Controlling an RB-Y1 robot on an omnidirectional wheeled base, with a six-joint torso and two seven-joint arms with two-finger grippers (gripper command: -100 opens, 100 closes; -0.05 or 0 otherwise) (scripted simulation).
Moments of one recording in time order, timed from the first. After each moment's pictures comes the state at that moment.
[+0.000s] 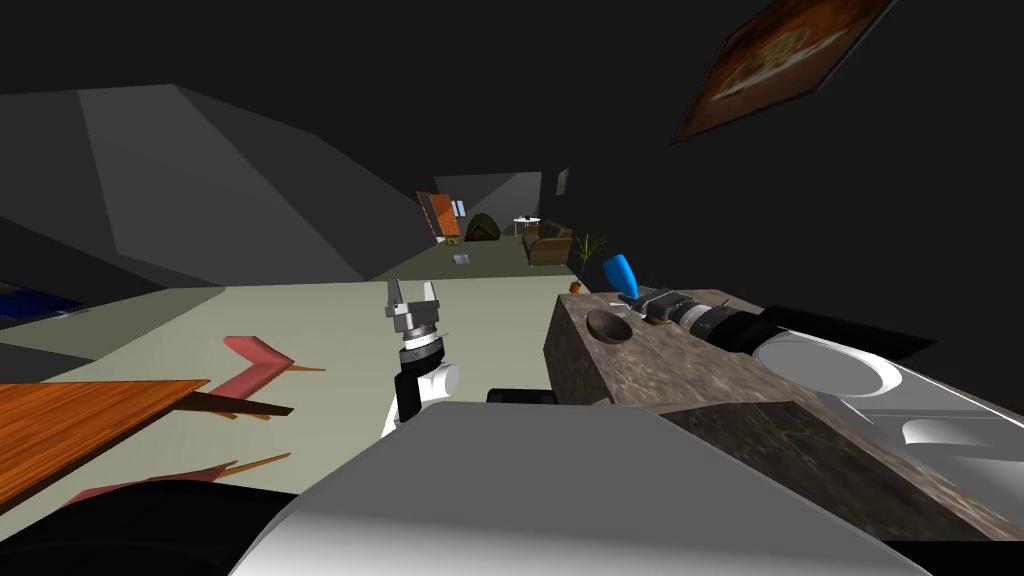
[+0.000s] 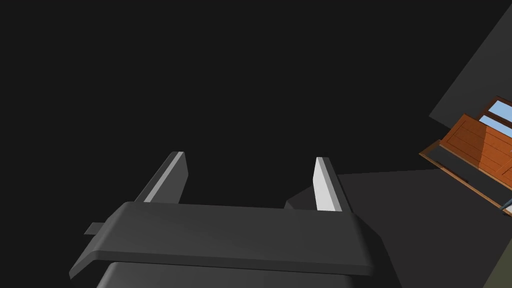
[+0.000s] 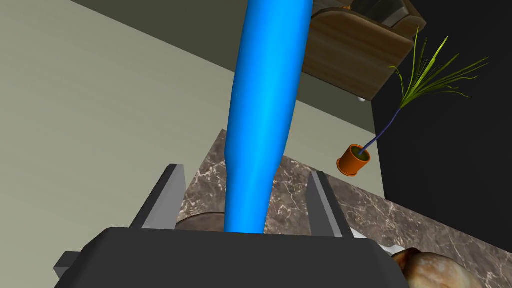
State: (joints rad) left arm 0.45 -0.04 0.01 -2.25 0.11 -0.60 0.12; right arm 0.54 -1.02 -0.44 -2.14 -1.44 0.39 -1.03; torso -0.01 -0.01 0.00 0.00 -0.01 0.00
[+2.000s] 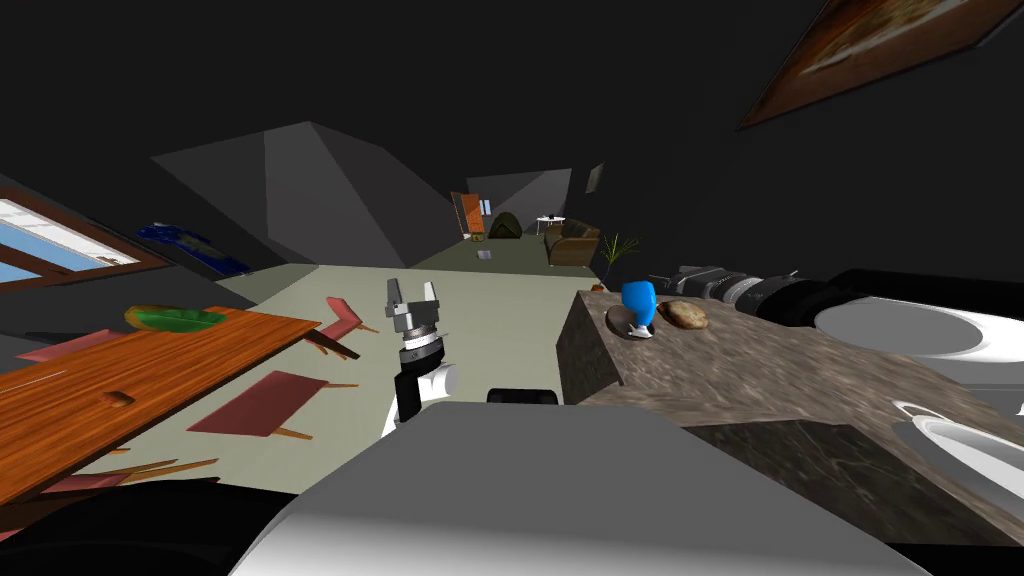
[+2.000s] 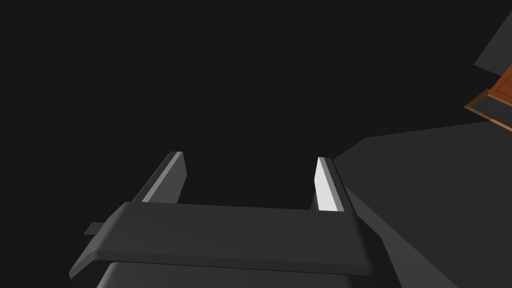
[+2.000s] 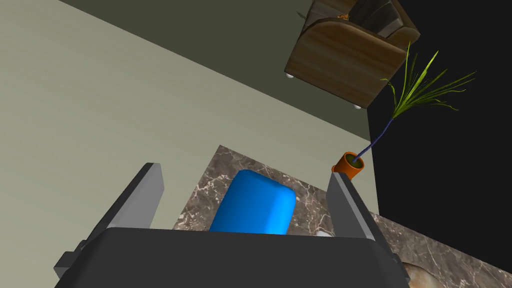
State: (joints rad) left arm 0.45 -0.04 0.01 -2.25 0.11 -0.60 0.12; right arm 0.49 -1.17 -0.60 -1.93 -1.49 0.46 -1.12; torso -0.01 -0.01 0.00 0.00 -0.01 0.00
